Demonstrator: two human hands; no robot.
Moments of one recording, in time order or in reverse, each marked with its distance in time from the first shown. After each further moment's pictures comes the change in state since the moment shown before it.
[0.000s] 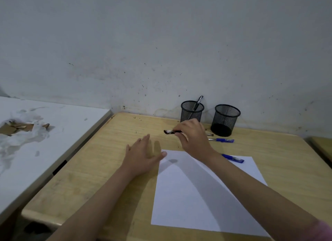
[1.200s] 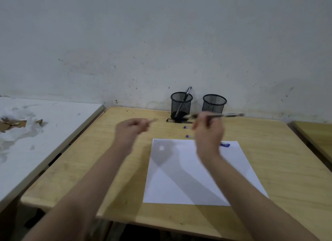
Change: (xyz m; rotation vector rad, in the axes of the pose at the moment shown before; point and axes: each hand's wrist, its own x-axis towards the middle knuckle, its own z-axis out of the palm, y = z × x) left_hand -0.009 0.039 -0.037 -1.004 0.211 -0.131; right_hand -0.026 -0.057 -0.075 0.732 0.616 0.816
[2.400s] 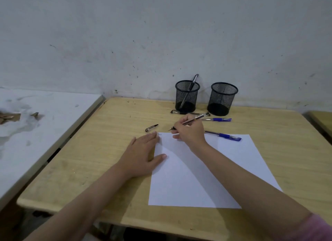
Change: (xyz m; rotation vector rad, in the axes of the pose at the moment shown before) left_hand -0.020 -0.063 -0.013 1.198 -0.475 0.351; right_hand 0.005 0.061 0.041 -0.157 -0.399 0.401
